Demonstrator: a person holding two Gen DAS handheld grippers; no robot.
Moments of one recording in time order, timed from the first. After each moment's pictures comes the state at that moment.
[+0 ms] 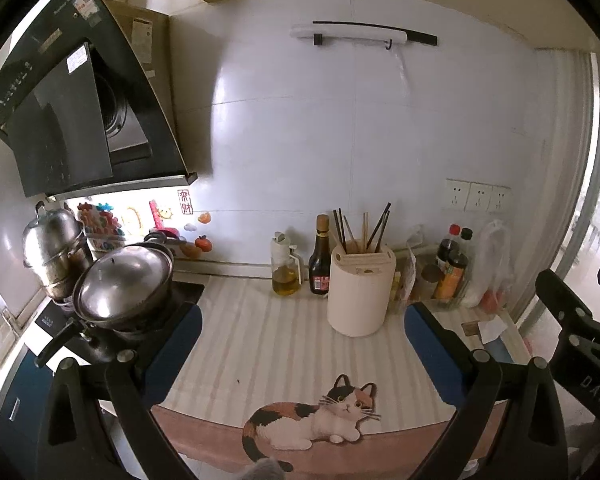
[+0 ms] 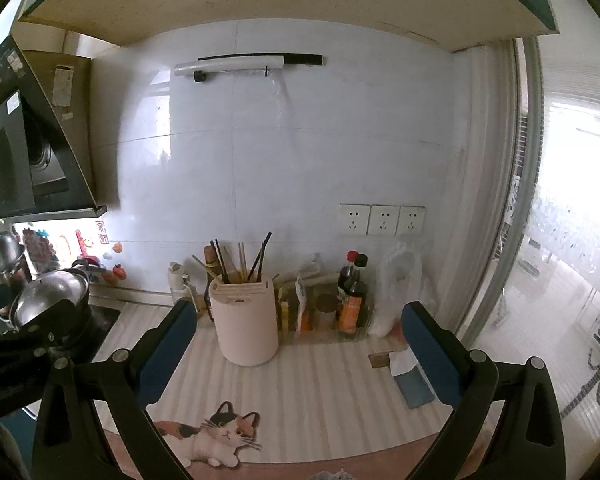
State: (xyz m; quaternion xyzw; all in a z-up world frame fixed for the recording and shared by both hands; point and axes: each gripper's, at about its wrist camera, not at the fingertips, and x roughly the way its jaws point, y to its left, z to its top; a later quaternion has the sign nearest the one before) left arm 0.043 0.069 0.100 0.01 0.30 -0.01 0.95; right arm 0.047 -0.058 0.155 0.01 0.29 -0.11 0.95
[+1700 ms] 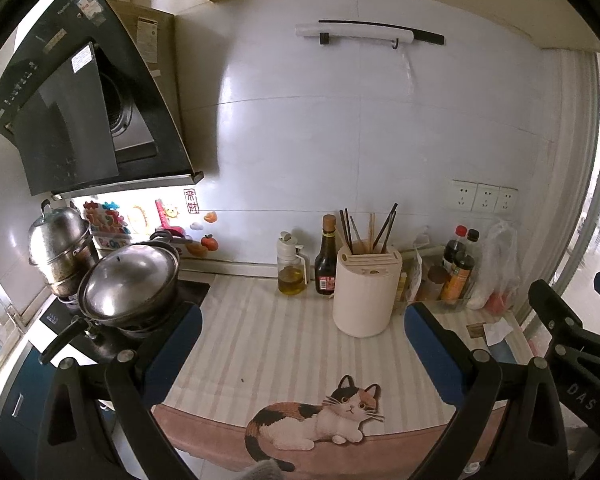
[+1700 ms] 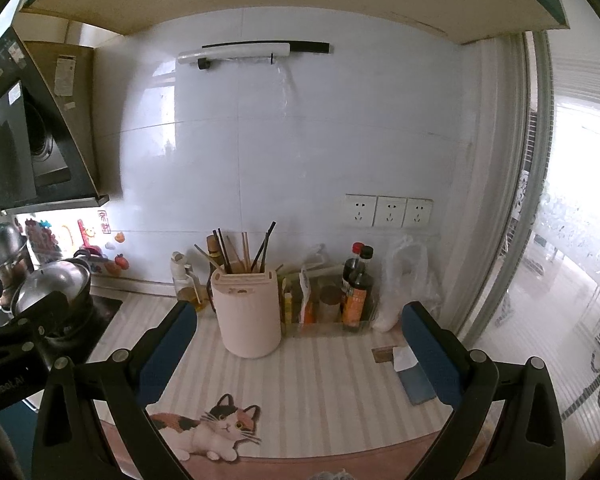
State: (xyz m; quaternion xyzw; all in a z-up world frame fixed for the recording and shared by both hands) left arm 0.043 0.072 0.101 0.01 0.30 0.00 0.95; right arm 0.055 -0.057 0.142 0.00 0.30 -0.10 0.95
